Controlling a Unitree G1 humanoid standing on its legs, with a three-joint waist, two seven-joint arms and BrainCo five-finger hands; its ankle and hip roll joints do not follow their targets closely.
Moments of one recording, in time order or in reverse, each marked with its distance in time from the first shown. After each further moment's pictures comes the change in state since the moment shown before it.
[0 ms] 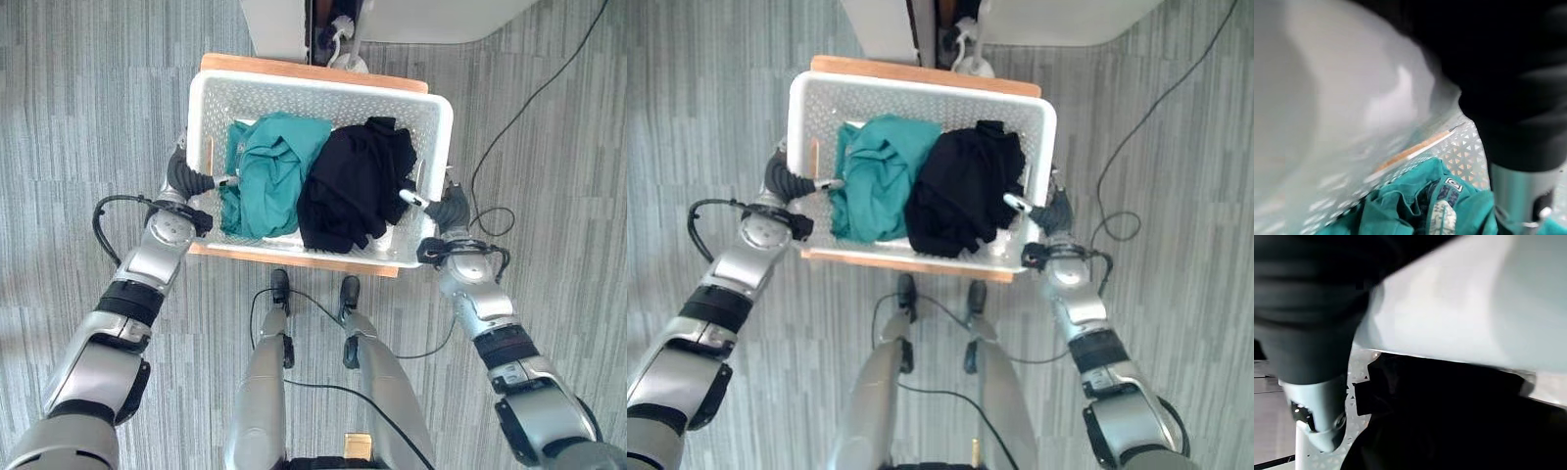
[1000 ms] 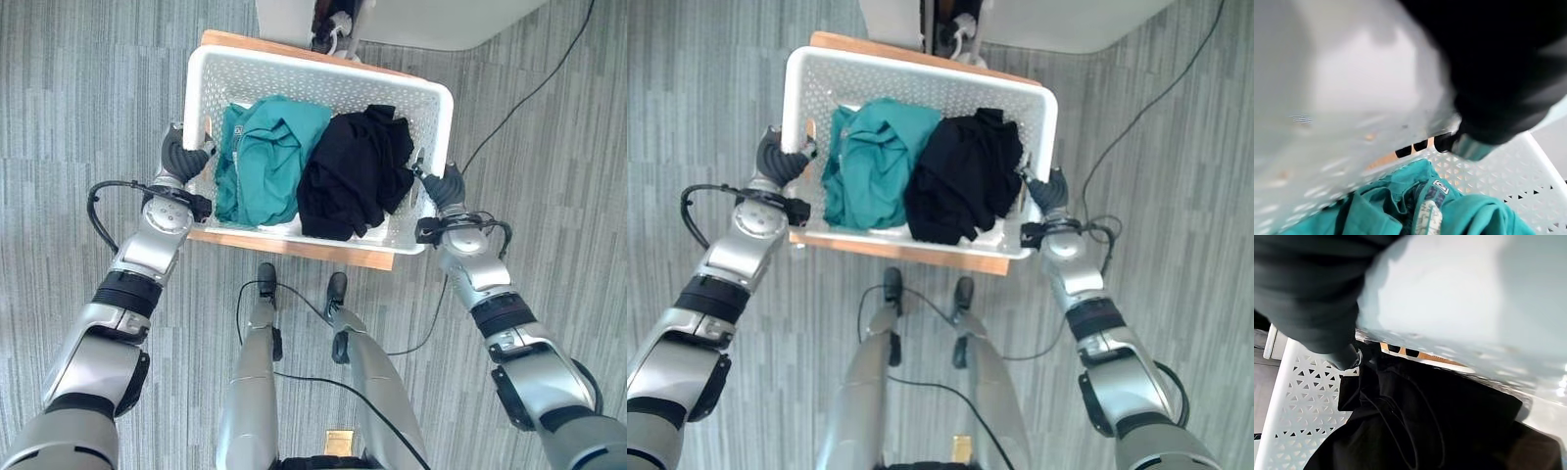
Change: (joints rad) left arm -0.009 0.021 0.019 -0.039 -0.049 -0.009 0.001; right arm -0.143 -0.033 0.053 0.171 -0.066 0.068 0.031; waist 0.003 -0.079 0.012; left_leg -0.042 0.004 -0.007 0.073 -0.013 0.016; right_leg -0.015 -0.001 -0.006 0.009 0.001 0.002
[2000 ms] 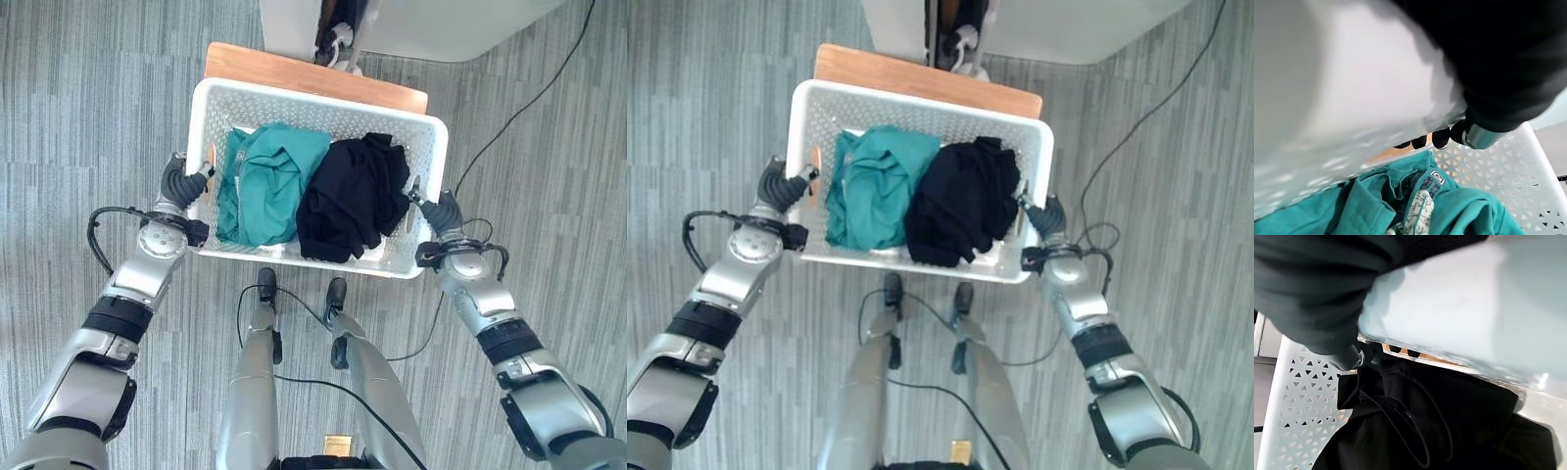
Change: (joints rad) left arm 0.148 0.042 -0.014 -0.091 -0.113 -0.032 -0.043; right arm 0.159 -0.023 0.005 -0.125 0.066 0.015 0.019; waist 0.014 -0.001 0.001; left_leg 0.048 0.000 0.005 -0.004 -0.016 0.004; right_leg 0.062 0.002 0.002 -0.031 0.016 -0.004
